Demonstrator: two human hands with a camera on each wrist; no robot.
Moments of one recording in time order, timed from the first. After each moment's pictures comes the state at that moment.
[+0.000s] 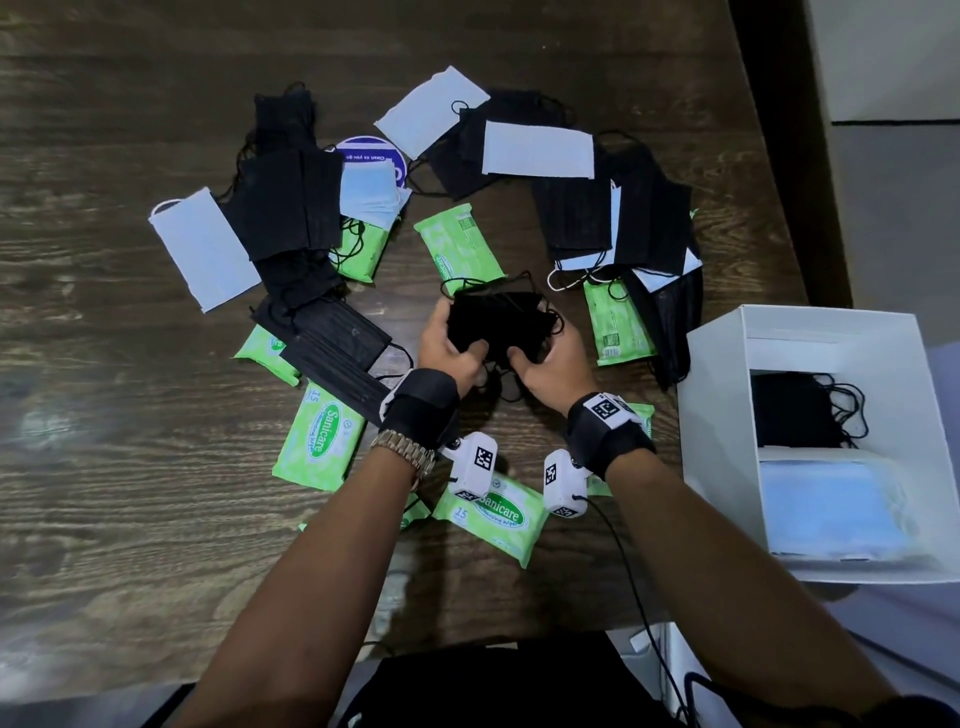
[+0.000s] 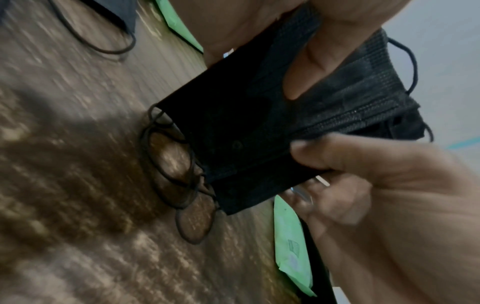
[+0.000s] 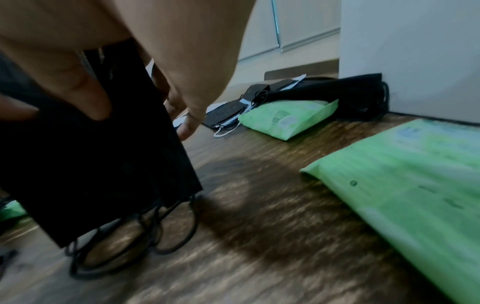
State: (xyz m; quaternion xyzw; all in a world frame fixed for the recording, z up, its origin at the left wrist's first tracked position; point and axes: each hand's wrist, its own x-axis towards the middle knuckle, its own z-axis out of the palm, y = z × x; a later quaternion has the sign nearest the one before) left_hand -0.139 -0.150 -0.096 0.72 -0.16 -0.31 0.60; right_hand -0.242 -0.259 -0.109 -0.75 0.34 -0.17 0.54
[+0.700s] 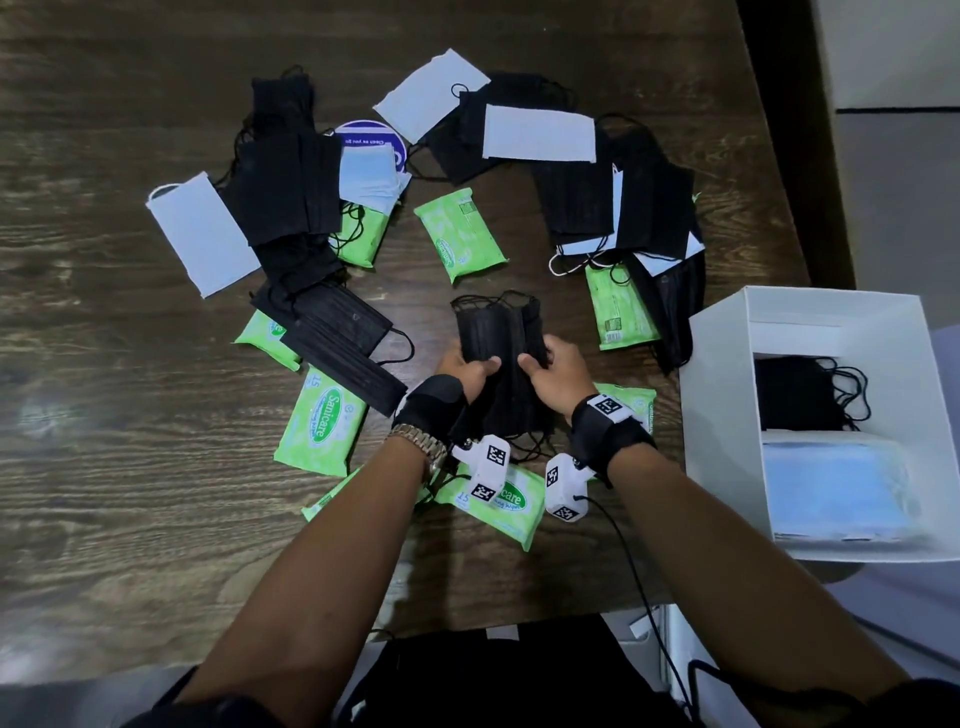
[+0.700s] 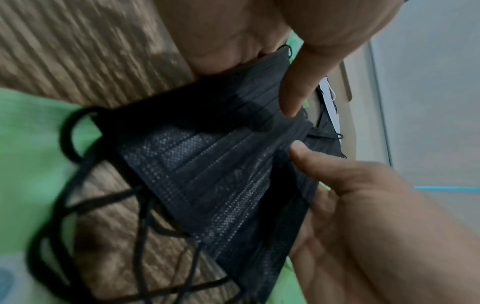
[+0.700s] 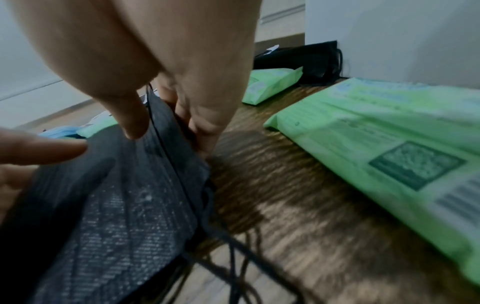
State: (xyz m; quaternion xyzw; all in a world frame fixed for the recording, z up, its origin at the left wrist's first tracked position) left_hand -0.158 -0.147 -0.142 0.71 0.04 -0.47 0.52; right_hand -0.263 -0.257 -0.164 -0.73 0.47 0.03 0.50
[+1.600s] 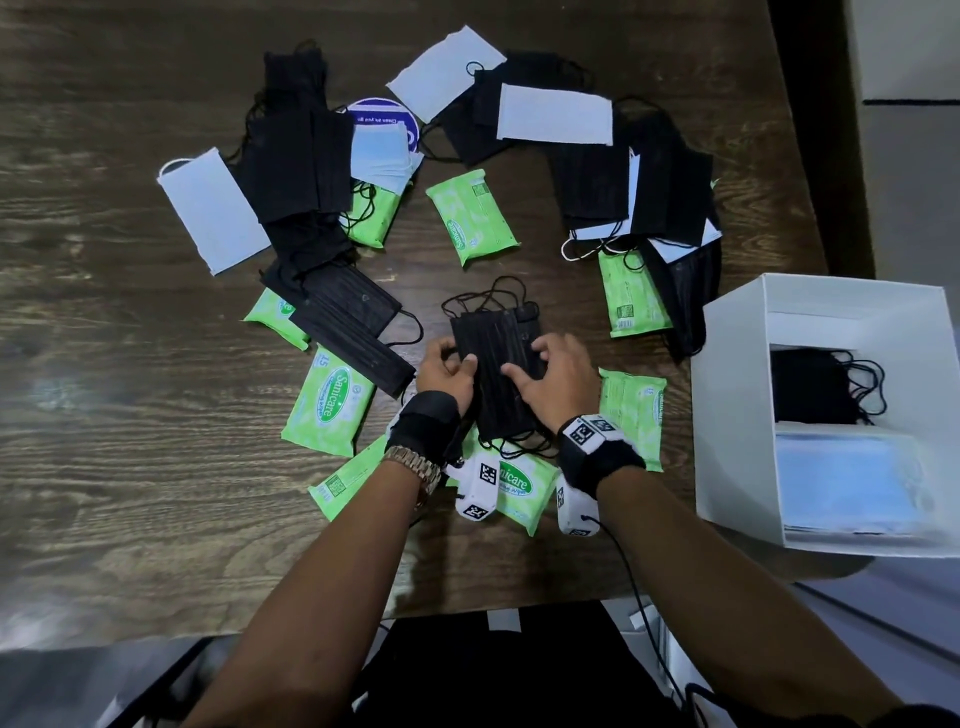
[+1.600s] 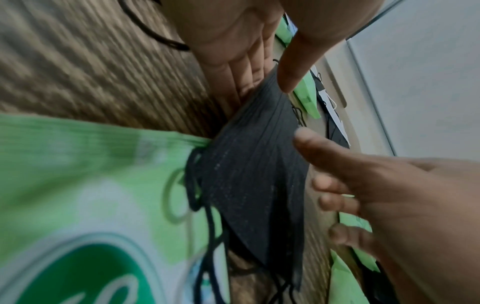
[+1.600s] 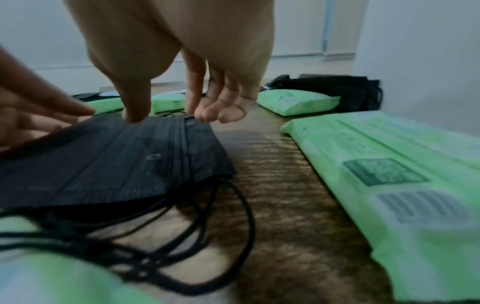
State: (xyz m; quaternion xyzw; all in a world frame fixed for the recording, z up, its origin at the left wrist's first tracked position) left_hand -0.173 -0.109 -0.158 0.77 0.03 -0.35 0.53; right_hand -0.275 -0.216 -0.150 -0.85 0.44 -0.03 0.27
